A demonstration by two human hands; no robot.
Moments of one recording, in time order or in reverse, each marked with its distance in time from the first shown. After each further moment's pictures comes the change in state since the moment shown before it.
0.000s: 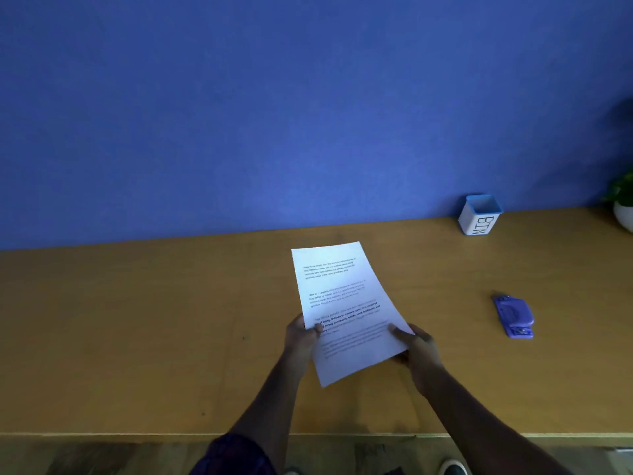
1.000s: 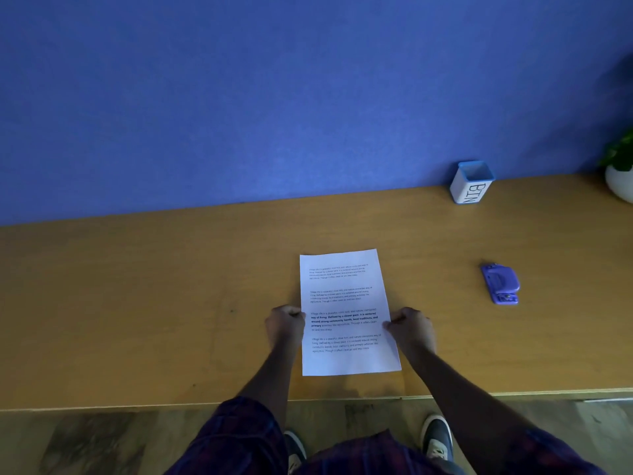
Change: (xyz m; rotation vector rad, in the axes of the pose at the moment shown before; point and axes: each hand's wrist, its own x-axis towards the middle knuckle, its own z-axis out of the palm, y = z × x) left_hand 0.007 -0.041 -0.005 0.522 0.251 0.045; right_hand 0.002 0.013 -0.016 -1.070 0.252 -0.082
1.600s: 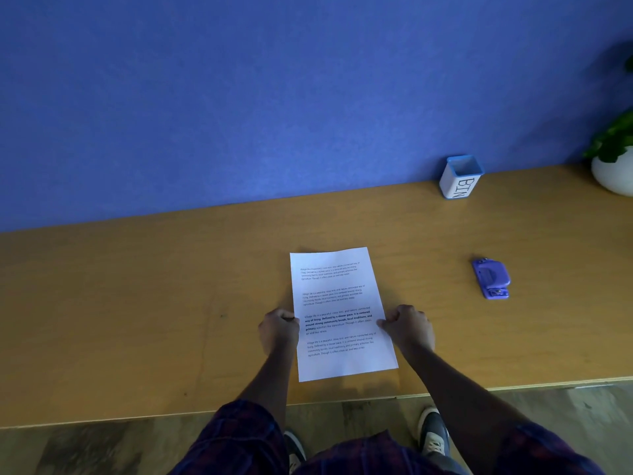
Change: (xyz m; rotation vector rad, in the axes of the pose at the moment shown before) left_hand 0.001 0.001 0.011 0.067 0.031 -0.076; right_hand 0.007 0.002 -0.009 -0.147 0.006 0.025
